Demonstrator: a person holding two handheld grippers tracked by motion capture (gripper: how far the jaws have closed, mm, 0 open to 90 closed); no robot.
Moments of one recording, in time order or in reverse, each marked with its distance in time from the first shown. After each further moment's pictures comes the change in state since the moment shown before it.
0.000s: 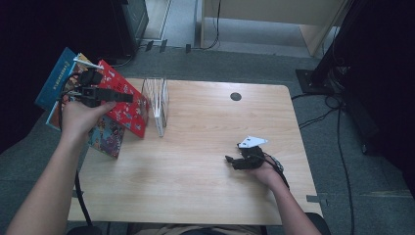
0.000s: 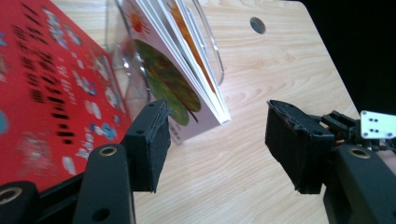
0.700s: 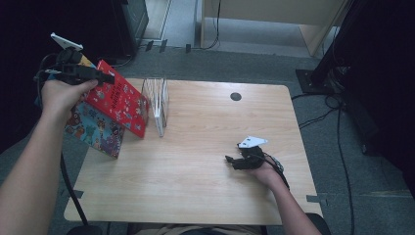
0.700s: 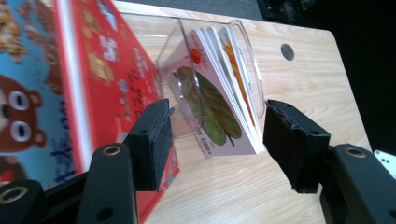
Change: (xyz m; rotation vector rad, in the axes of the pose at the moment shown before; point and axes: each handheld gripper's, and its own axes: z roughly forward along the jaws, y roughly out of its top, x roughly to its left) left arm 0.039 0.046 -0.030 0.009 0.074 -0.124; right arm 0.000 0.000 0.000 0.000 -0.001 0.001
